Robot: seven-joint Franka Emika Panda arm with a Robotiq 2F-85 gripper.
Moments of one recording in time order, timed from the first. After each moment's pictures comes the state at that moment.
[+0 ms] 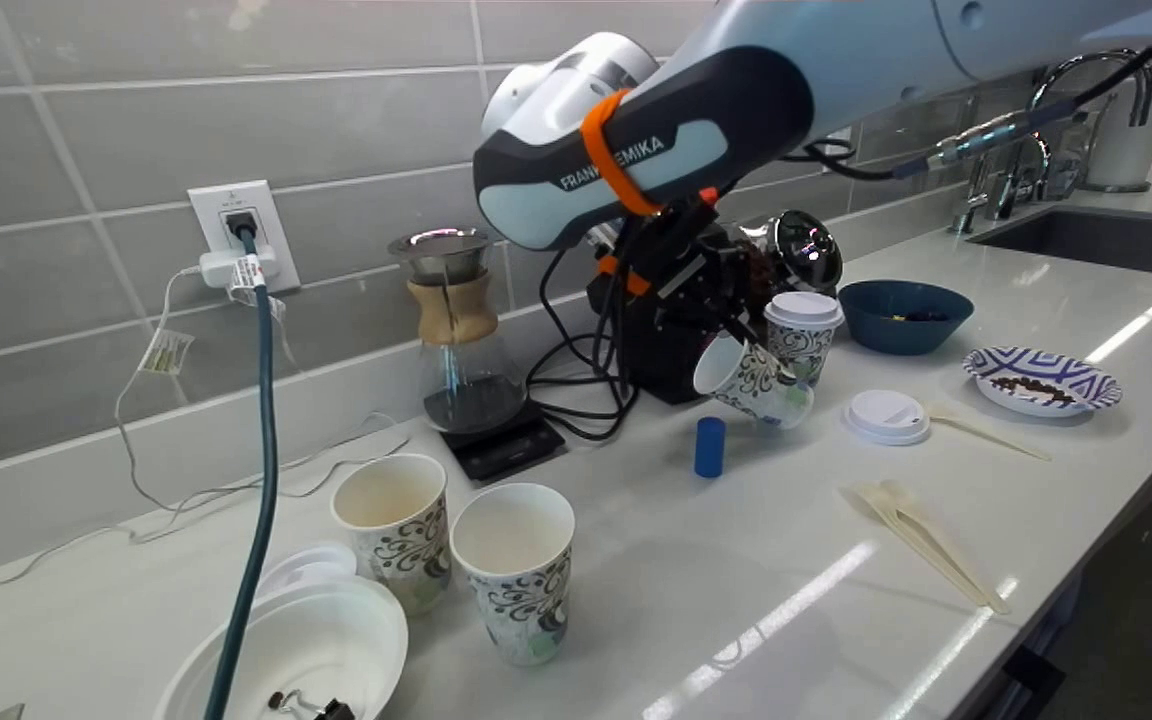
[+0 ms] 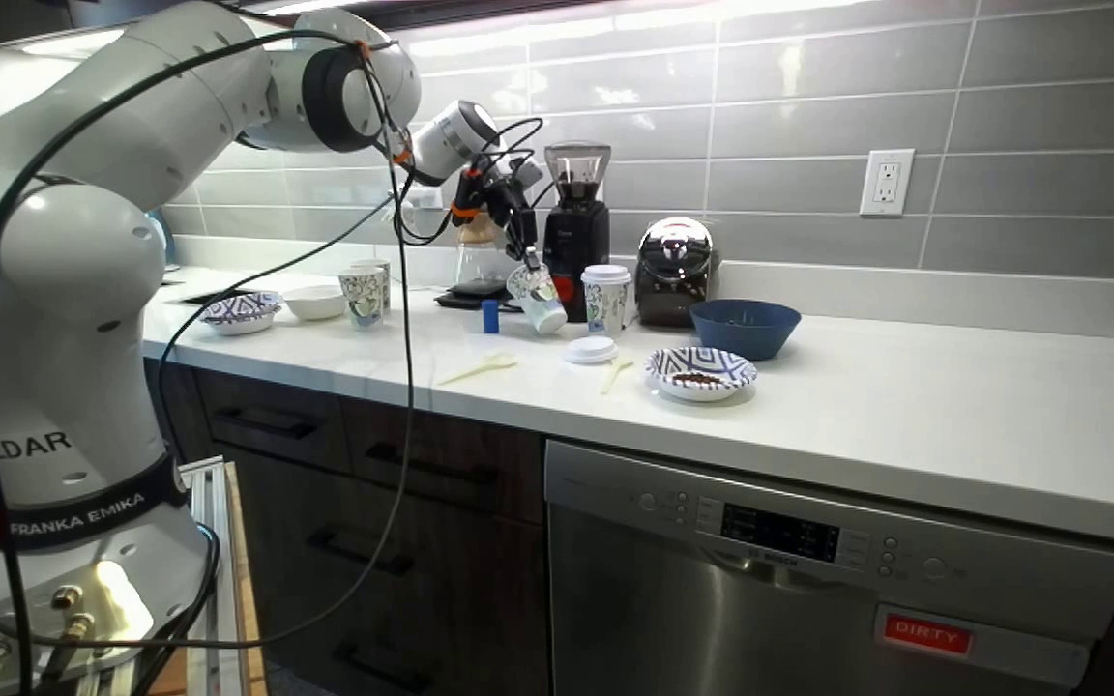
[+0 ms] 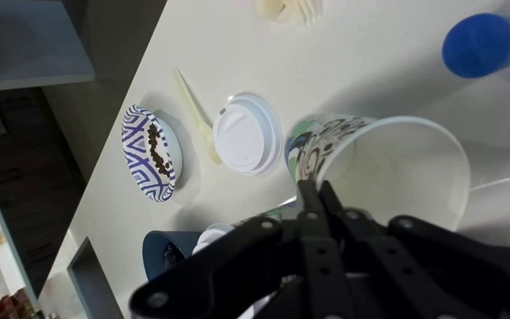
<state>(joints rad) 0.60 0.90 0.05 -0.90 -0.65 1.30 0.77</state>
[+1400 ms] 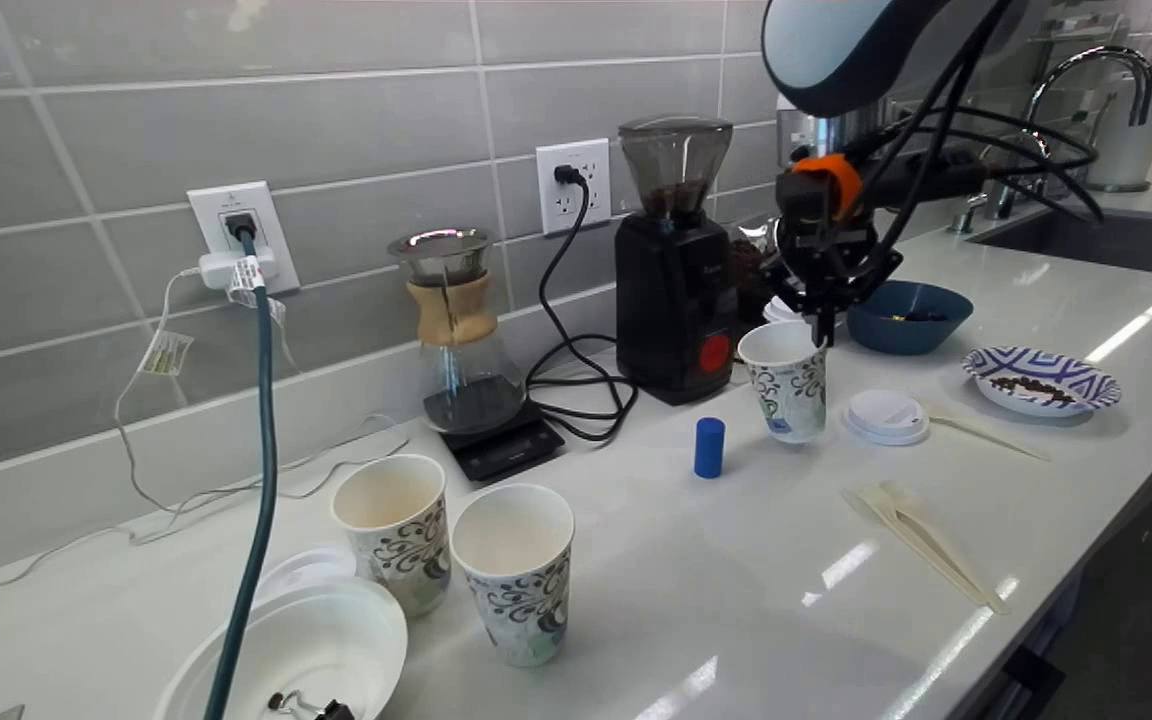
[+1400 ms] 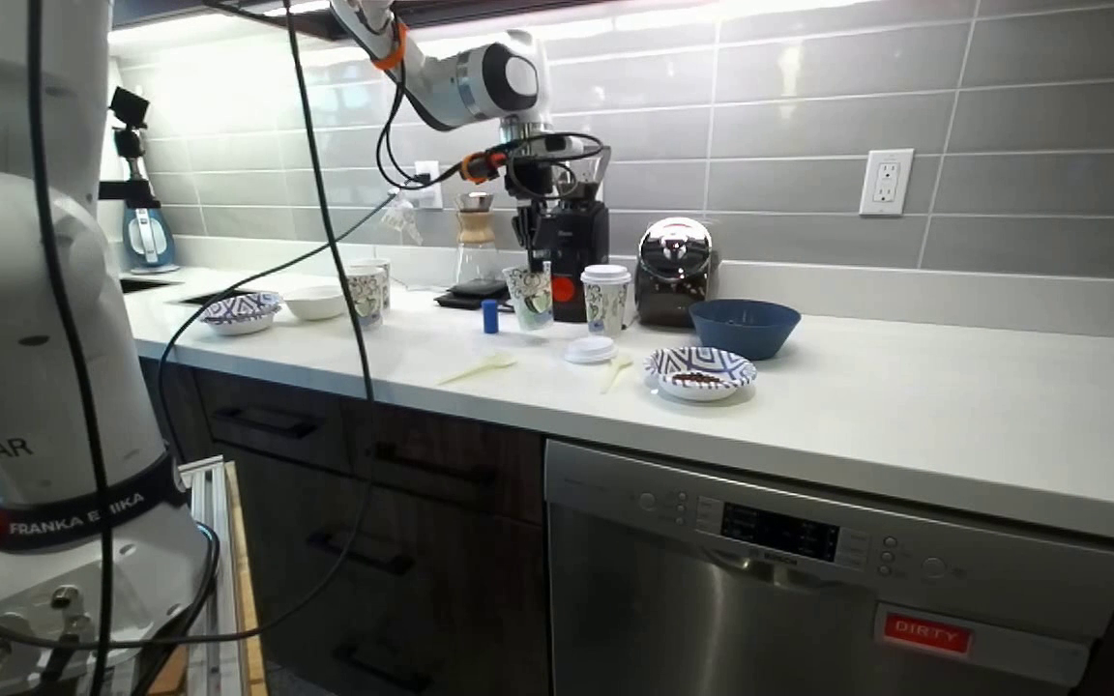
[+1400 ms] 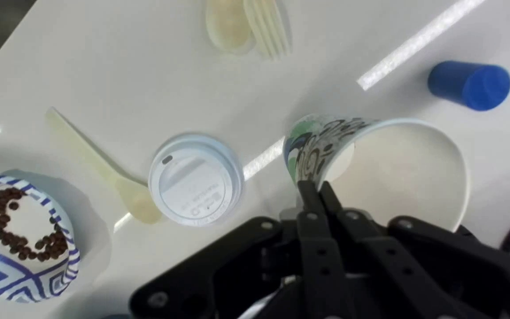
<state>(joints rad) 0.21 0.25 0.15 -1.82 -0.17 2.04 0.55</state>
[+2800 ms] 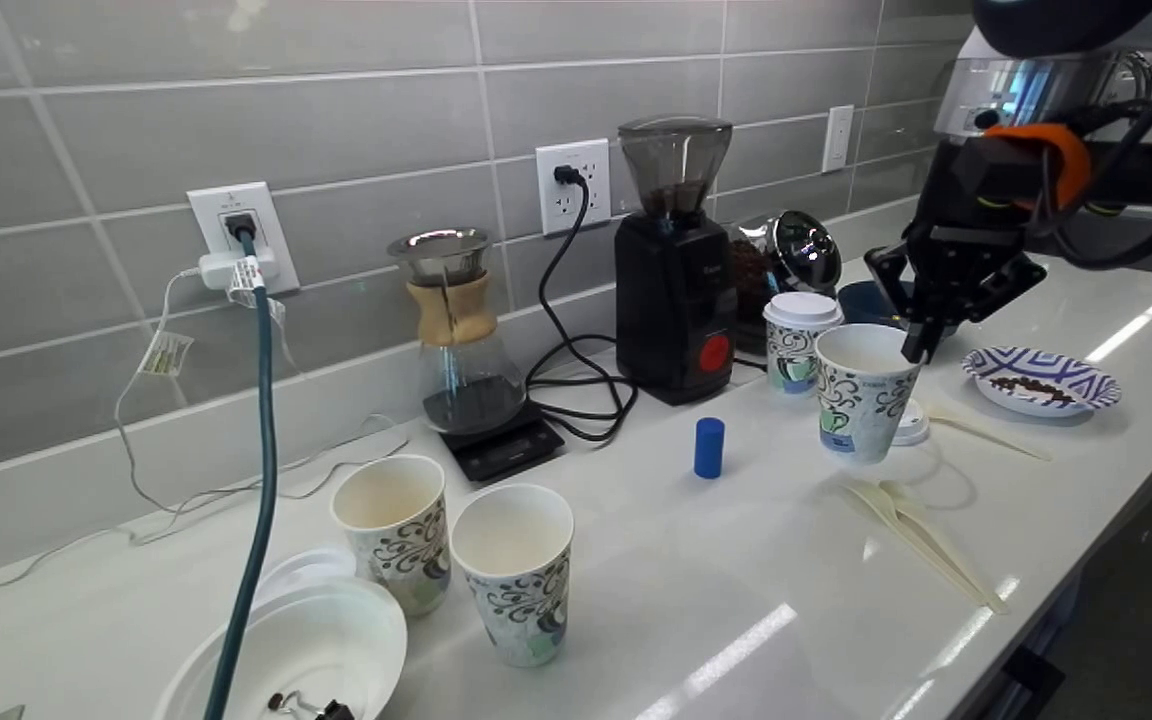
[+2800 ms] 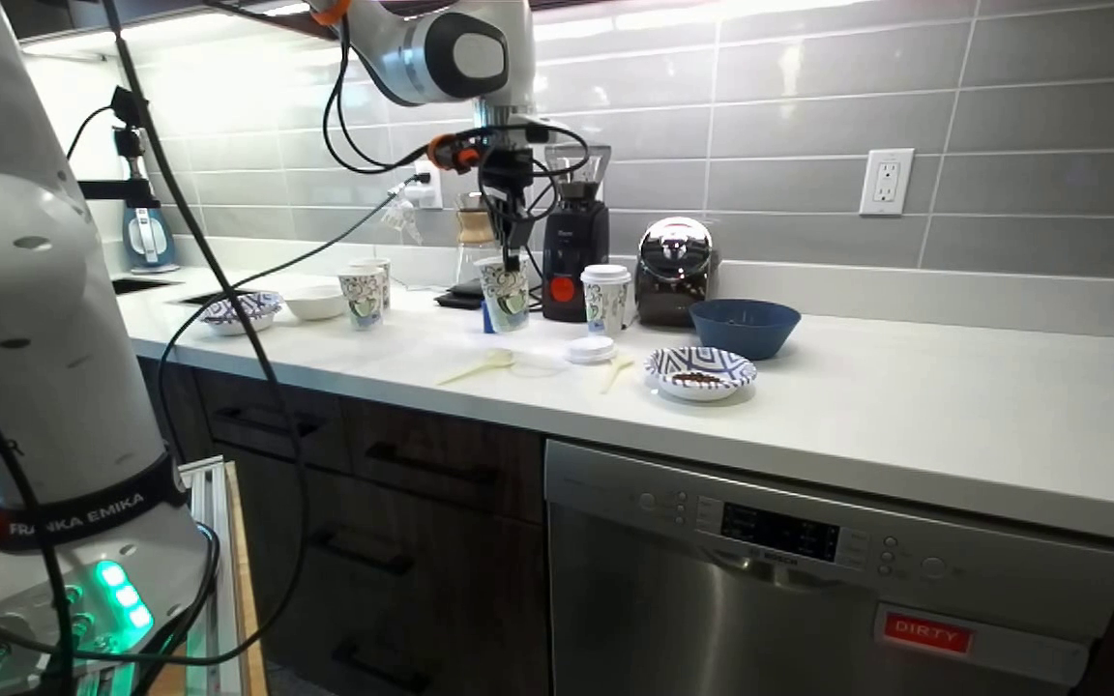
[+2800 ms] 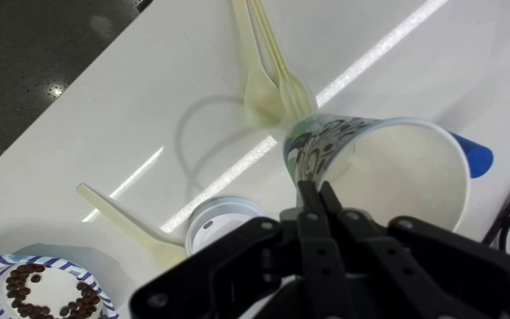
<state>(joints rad) 0.12 -0.08 0.11 -2.23 0.08 2.22 0.31</state>
